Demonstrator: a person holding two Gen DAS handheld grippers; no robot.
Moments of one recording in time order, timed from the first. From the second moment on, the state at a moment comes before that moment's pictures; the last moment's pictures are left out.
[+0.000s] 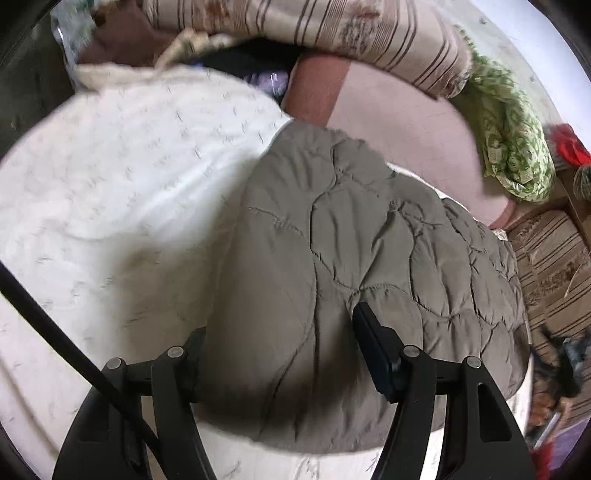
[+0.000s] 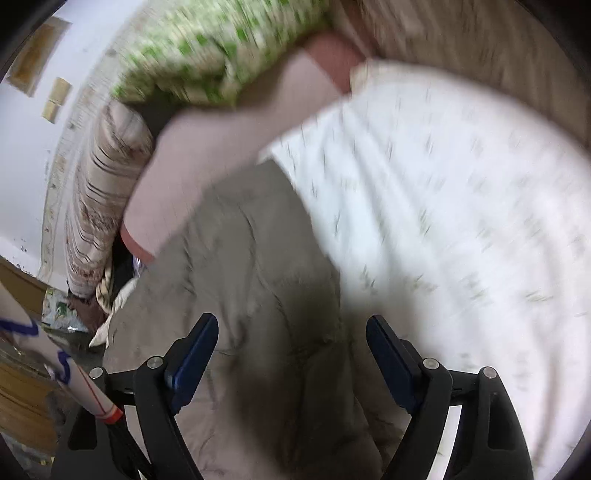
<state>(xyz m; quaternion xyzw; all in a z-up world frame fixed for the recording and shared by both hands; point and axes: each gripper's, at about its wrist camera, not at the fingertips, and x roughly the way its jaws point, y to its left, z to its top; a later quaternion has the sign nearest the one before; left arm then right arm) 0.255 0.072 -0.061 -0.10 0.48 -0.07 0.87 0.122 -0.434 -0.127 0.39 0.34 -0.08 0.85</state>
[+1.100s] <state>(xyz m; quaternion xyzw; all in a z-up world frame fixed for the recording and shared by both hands) 0.037 0.002 0.037 -0.03 0.28 -0.03 0.96 0.032 -0.226 -0.112 0.09 0.36 -0.13 0.92</state>
